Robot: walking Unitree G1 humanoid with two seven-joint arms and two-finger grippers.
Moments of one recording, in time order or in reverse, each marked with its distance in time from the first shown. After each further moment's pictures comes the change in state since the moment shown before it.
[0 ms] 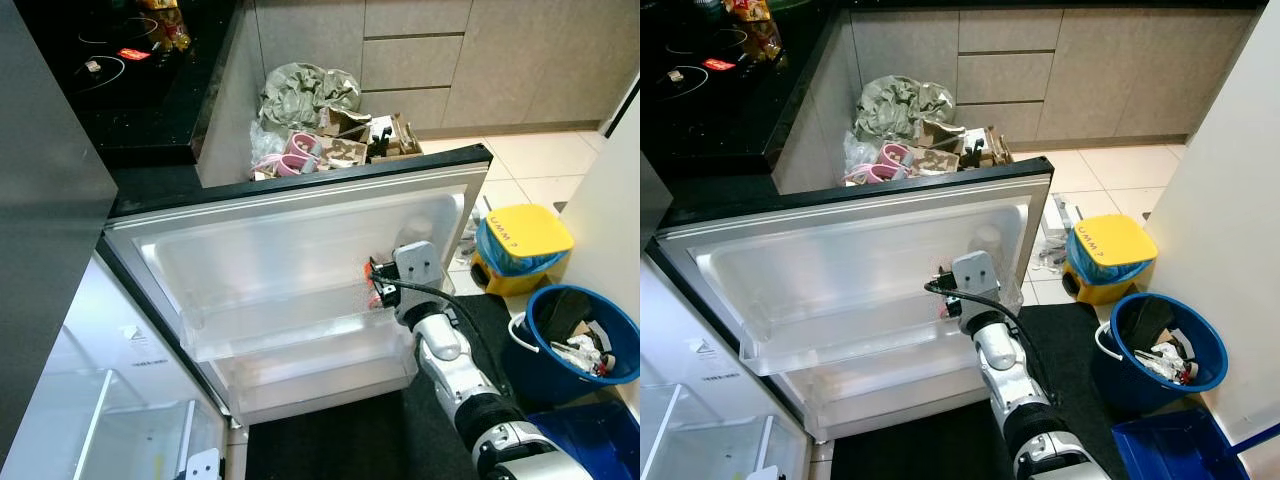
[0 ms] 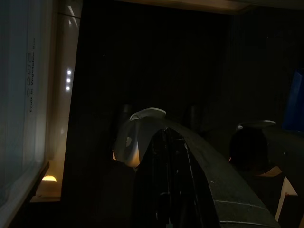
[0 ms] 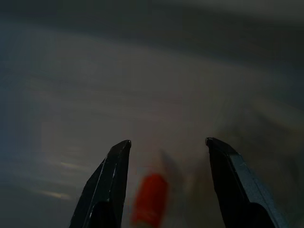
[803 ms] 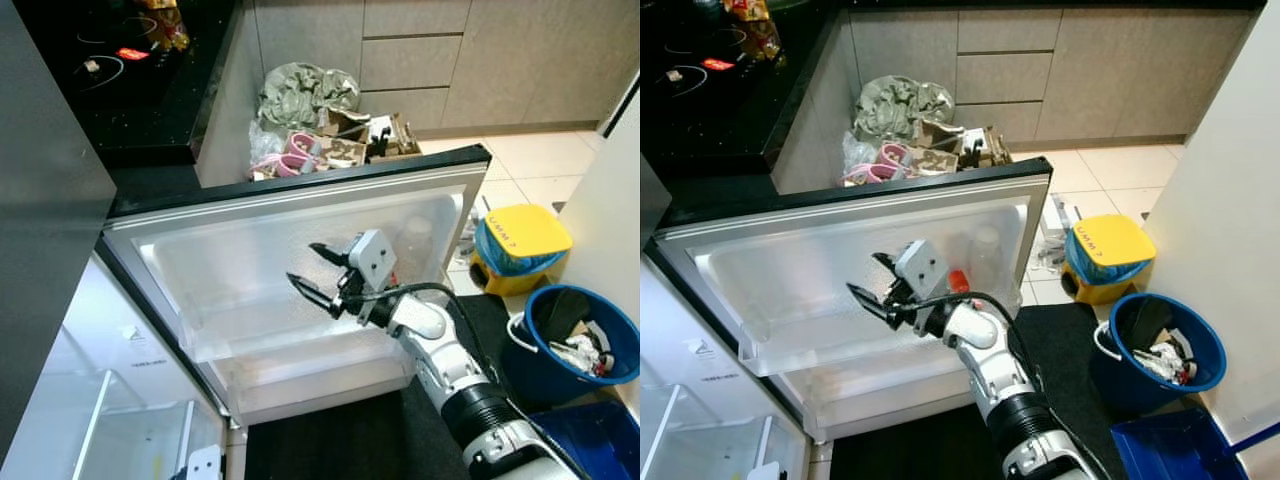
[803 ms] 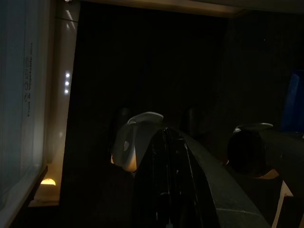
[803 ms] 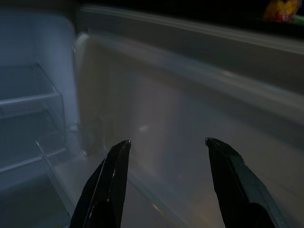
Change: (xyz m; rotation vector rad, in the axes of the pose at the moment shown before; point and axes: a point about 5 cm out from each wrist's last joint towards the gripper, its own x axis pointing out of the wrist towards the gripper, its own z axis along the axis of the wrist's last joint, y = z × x) left arm 0.002 -0.004 0.002 0.001 -0.005 -0.012; right arm 0.004 0.045 0.041 0.019 -0.083 0.626
